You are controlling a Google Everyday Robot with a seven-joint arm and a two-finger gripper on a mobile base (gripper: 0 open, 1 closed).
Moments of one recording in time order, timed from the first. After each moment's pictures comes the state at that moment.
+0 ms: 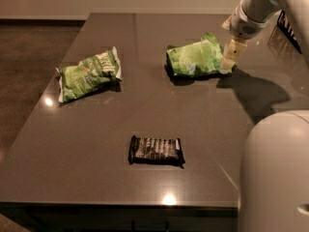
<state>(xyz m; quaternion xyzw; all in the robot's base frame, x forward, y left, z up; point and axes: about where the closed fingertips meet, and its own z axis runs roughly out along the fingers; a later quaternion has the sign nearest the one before) 0.725 -0.232 0.891 -0.62 0.75 -0.03 0.22</state>
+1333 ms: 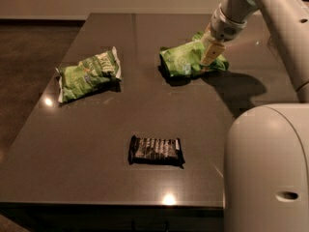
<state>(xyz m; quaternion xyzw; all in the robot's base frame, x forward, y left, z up) 0.725 -0.176 0.877 -0.67 0.71 0.01 0.20</state>
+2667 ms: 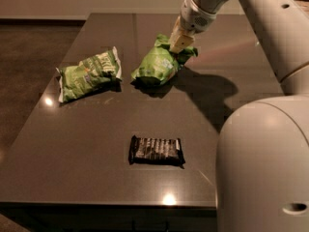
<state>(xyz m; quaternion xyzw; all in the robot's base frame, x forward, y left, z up) 0.704 -0.075 0.914 -0.70 0.67 0.06 0.23</state>
